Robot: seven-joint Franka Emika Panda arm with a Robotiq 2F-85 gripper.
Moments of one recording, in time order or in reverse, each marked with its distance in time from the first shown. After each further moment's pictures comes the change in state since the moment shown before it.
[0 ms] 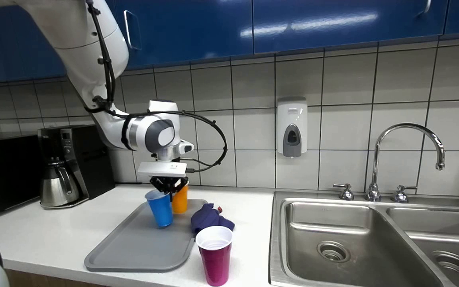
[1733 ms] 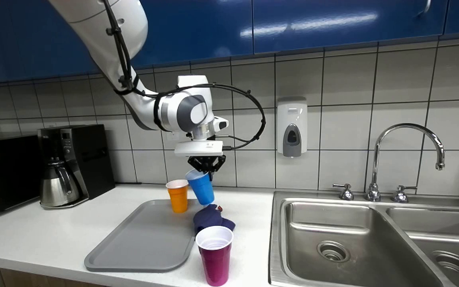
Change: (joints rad) arm -0.094 -0.094 -0.127 0.031 -0.089 0.001 0.001
